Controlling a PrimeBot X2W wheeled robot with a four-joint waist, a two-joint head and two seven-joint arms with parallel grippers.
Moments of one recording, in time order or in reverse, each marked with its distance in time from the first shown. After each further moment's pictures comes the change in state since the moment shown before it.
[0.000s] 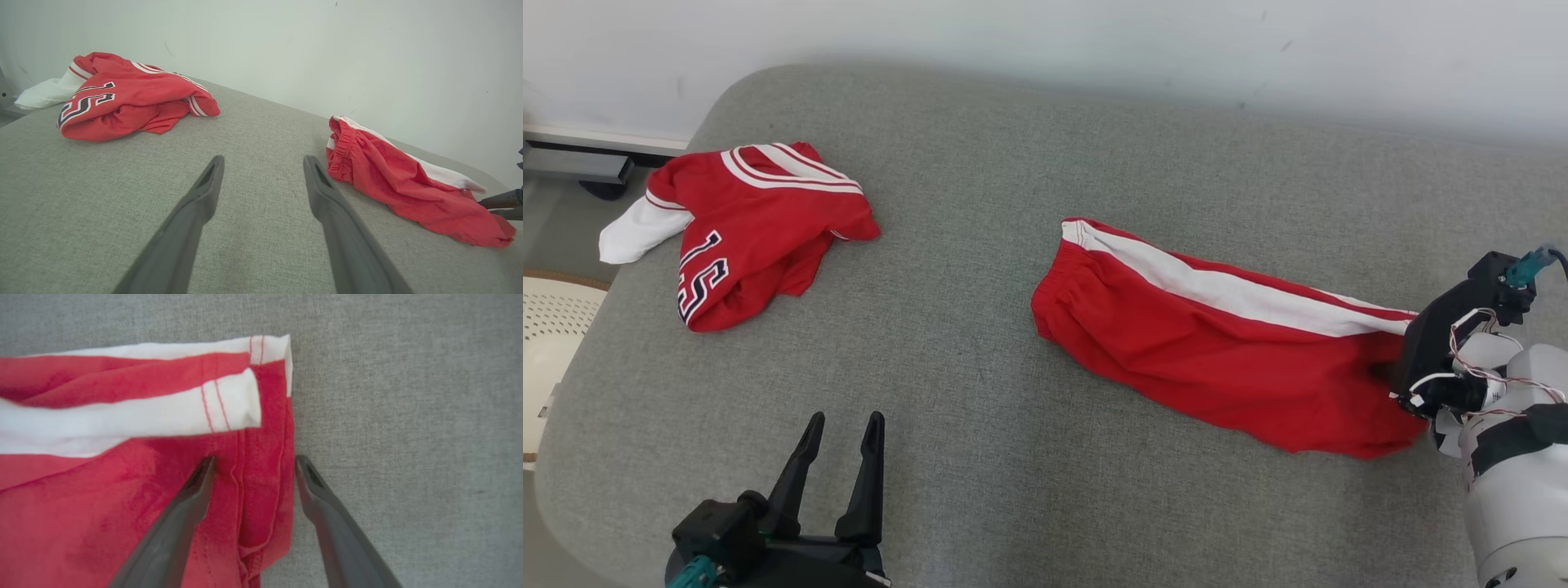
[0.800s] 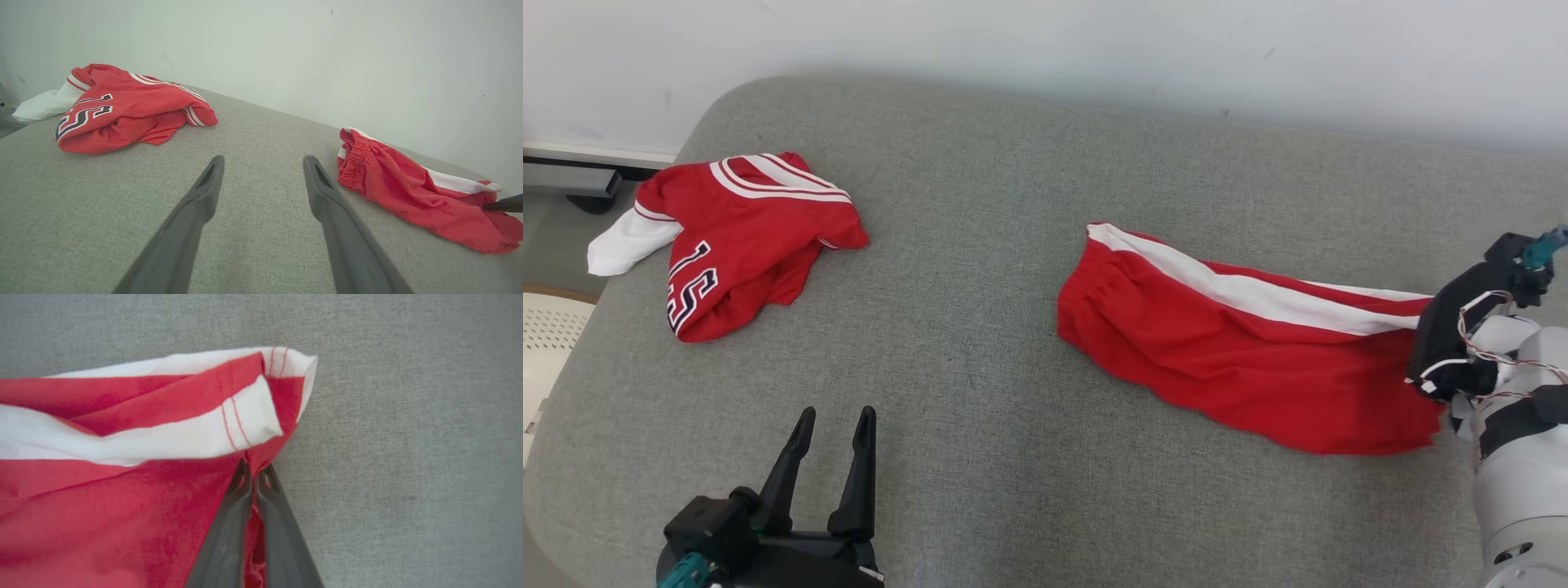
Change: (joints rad) left arm -0.006 -0.007 0.026 0.002 0.019 -0.005 0.000; right arm -0.060 0.006 -0.146 0.006 -0.196 0.001 -0.048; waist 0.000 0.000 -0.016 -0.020
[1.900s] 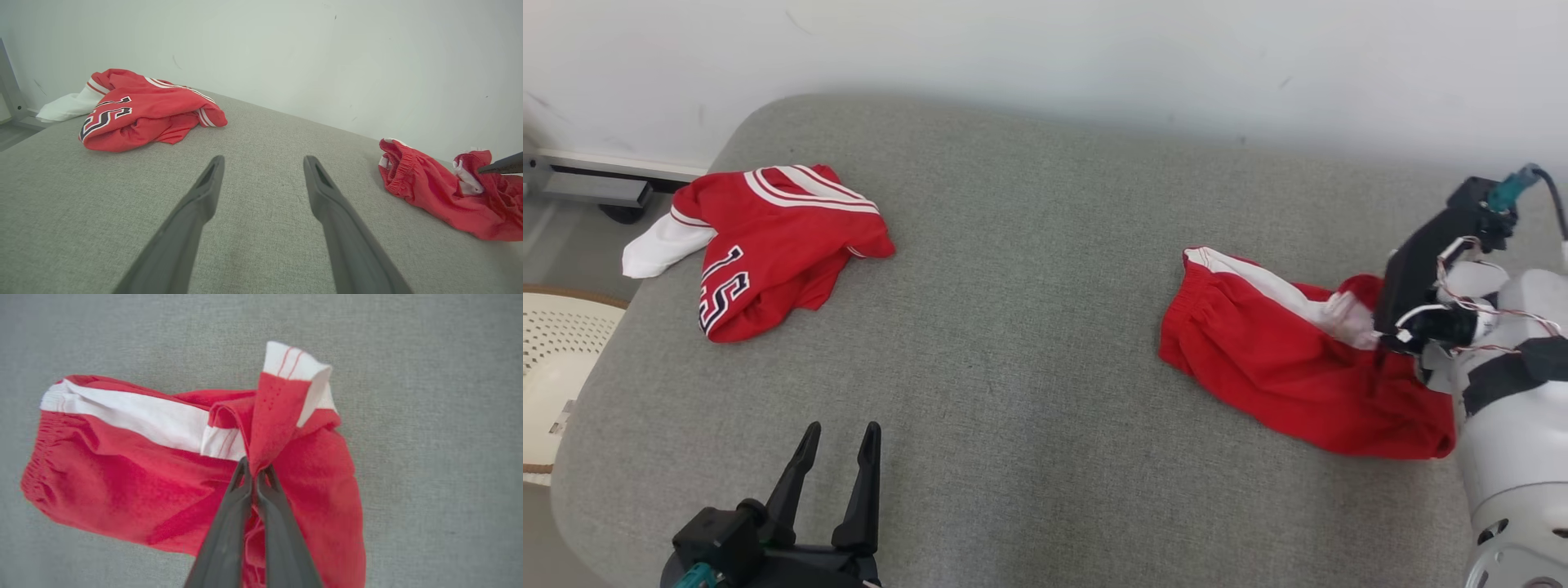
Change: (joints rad) left arm 0.018 0.005 -0.007 0.012 0.010 -0.005 0.000; right arm -0.047 -0.003 0.208 -0.043 0.209 -0.001 0.137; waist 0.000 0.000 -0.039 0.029
